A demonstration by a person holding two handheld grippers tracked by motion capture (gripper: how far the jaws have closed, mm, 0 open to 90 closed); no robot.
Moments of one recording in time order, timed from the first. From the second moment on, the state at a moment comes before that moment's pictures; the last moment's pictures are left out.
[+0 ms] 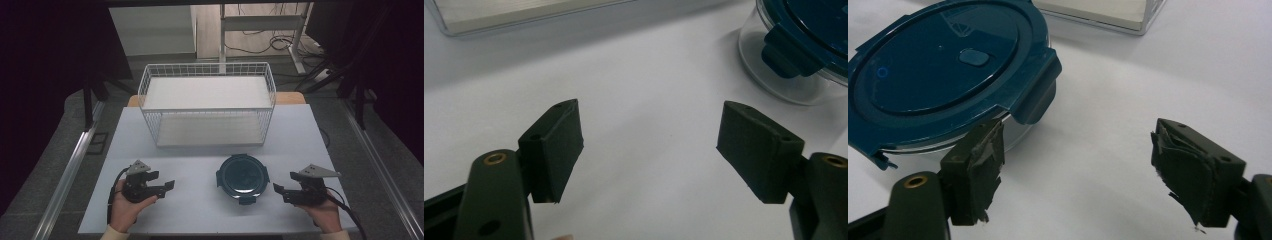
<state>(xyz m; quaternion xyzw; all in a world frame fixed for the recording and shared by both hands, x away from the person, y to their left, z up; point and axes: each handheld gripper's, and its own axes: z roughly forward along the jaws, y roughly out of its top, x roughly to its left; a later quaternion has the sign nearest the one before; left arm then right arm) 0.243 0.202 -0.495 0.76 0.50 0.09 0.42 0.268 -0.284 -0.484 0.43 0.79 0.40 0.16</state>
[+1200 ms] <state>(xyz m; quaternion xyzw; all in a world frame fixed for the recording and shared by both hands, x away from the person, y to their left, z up) 0.235 0.190 -0.501 0.77 0.49 0.08 0.41 0.252 -0.230 -0.467 0.34 0.85 0.38 0.12</state>
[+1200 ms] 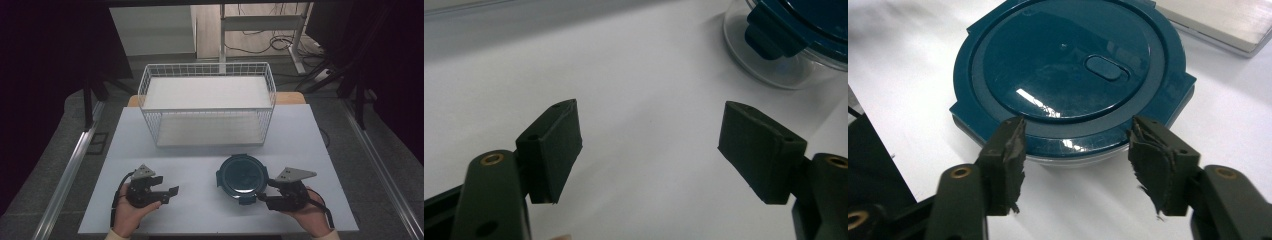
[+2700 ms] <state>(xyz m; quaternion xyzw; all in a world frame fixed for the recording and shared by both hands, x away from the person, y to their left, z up) 0.237 0.195 -0.504 0.76 0.50 0.08 0.40 0.273 -0.225 -0.491 0.31 0.89 0.32 0.13</state>
